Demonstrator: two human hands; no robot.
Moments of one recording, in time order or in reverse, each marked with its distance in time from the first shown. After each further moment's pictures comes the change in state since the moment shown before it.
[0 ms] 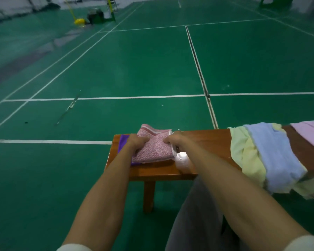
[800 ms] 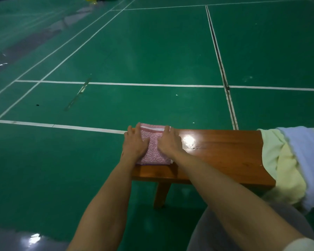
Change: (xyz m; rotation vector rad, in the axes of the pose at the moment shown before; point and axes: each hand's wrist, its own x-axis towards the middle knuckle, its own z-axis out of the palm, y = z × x) left_hand 0.058 -0.078 -0.036 0.587 0.344 0.371; right_hand 0.060 -0.013 0.121 -0.696 0.326 -0.363
